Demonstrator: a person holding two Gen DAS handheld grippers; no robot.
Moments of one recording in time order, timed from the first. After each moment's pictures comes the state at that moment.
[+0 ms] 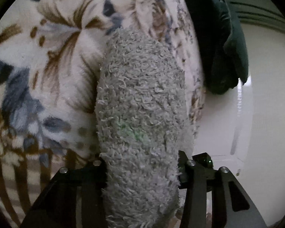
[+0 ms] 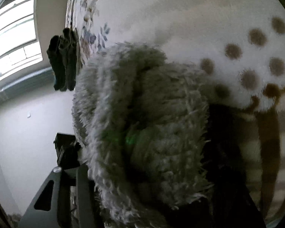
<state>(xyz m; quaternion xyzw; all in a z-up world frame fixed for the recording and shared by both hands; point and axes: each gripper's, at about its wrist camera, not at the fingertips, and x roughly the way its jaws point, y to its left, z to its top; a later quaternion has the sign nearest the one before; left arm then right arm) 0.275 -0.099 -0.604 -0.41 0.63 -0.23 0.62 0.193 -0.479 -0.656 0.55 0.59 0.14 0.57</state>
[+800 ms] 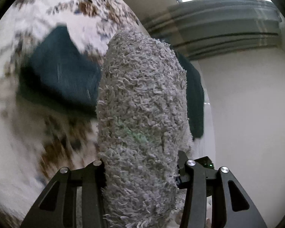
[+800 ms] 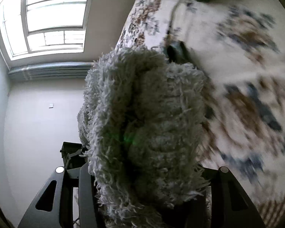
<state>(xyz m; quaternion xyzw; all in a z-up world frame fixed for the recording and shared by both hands) 0.574 0.083 -0.324 -0.40 0.50 -0.25 0.72 0.555 -0.302 -0.372 0.50 0.52 0.23 0.65</state>
